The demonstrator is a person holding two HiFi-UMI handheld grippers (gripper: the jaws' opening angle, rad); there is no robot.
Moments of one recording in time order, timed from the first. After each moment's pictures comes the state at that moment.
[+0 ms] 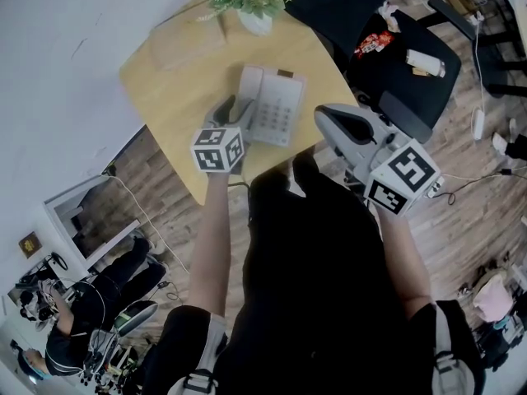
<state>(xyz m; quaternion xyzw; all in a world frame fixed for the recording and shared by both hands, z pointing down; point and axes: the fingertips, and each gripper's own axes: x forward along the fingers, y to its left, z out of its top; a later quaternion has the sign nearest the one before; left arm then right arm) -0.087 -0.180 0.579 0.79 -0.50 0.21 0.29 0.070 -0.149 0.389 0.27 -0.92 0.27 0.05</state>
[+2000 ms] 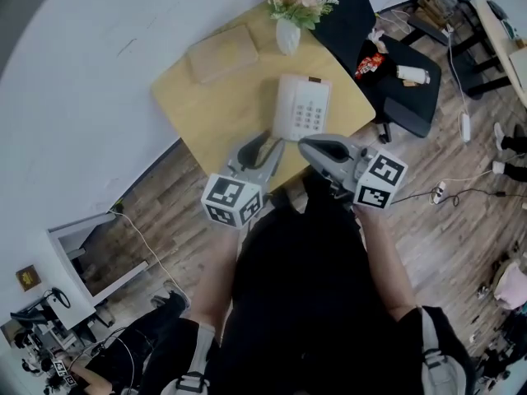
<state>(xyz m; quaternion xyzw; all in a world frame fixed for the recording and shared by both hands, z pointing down) -0.132 -0.040 0.406 0.90 -0.38 0.07 0.19 -0.084 -0.017 0.364 0.22 -0.94 0.26 -0.04</state>
